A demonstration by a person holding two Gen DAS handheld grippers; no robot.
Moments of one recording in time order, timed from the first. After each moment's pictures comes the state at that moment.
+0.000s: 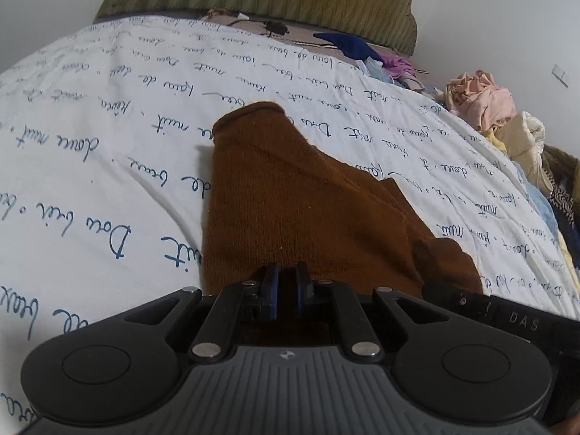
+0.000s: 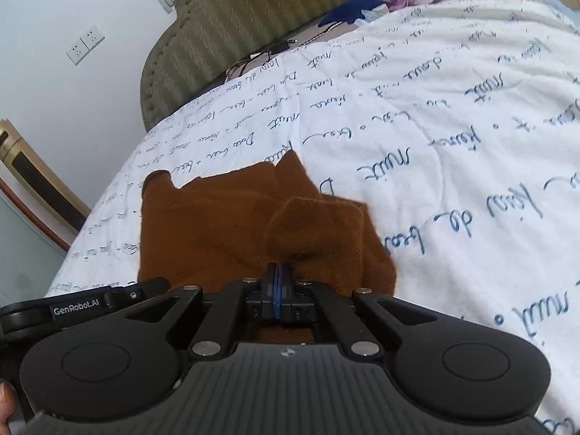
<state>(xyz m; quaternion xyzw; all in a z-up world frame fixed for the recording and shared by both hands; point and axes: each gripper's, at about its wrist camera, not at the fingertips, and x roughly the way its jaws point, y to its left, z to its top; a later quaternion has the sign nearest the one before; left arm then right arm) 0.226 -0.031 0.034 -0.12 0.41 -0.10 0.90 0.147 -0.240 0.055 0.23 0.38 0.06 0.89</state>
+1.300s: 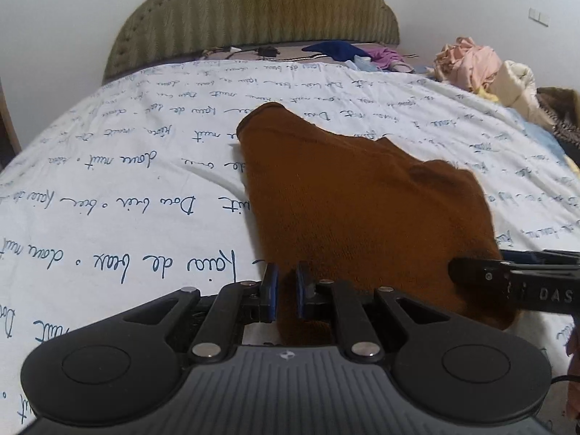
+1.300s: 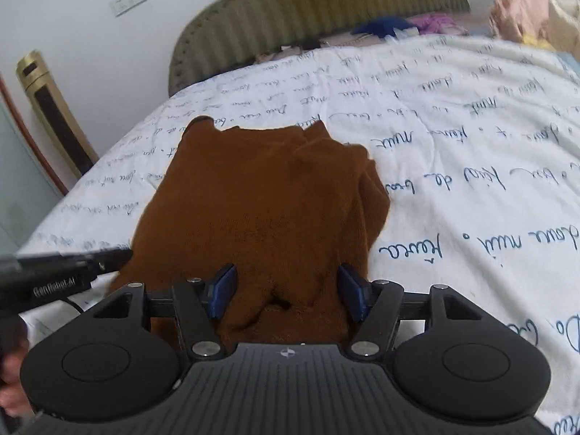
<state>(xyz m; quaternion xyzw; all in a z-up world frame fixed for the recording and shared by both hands) 0.134 -0.027 0.045 0.01 0.37 -0.08 0.93 0.065 -0.209 0.074 0.12 0.37 0.09 0.92</state>
